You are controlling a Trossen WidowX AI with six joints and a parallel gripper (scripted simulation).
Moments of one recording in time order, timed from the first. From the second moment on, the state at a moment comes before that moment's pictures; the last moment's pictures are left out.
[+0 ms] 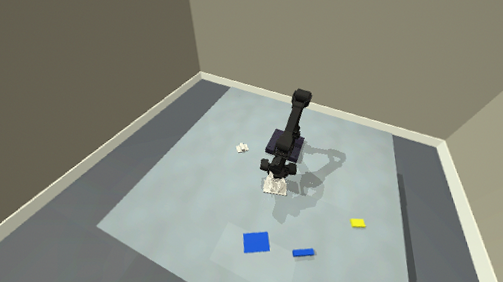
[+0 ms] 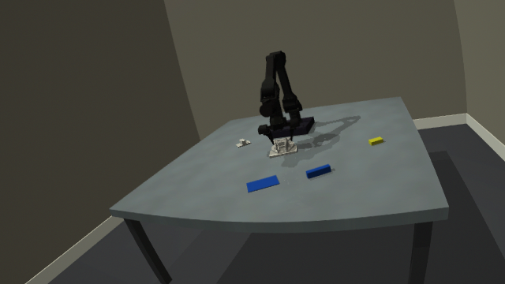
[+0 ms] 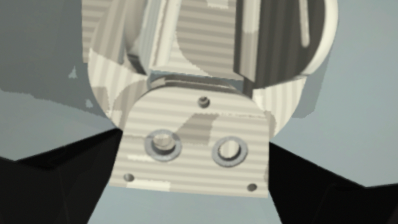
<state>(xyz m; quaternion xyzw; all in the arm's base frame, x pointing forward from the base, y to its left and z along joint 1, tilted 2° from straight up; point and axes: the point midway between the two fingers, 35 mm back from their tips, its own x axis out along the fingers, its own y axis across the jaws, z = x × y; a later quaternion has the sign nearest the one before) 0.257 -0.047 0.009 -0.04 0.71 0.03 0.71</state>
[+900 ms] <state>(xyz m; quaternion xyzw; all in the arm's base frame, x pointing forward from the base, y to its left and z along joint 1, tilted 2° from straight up) 0.259 -0.047 0.005 -0.04 0.70 0.03 0.71</state>
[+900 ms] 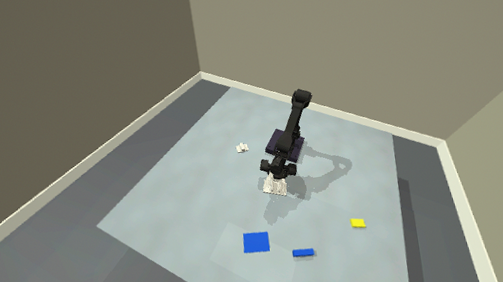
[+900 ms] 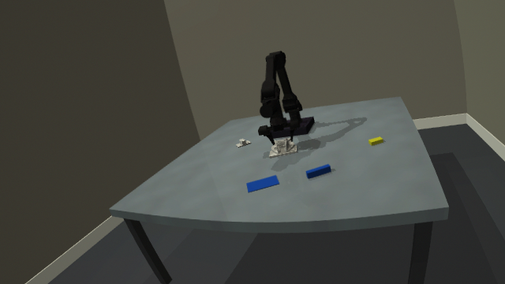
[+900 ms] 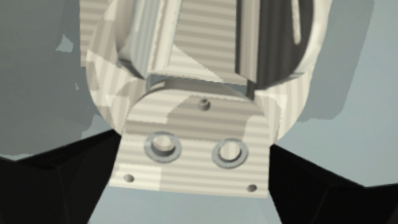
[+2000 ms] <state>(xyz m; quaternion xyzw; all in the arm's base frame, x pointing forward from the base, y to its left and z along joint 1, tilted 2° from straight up) 0.258 -0.047 0.006 -0.04 0.71 0.03 0.71</state>
